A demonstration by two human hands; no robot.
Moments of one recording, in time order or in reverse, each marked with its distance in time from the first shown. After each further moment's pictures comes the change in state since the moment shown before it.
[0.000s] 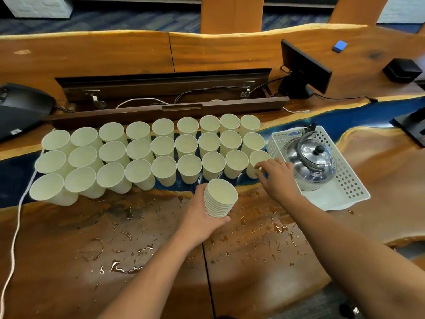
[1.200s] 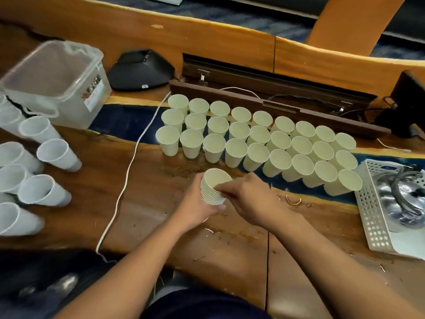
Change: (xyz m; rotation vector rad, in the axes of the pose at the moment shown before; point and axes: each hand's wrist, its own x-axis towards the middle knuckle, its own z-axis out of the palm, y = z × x) left_hand -0.100 -0.123 -0.138 -0.209 0.295 -0.126; right_hand -0.070 -0.306 -0.039 0.171 -0.405 -0.803
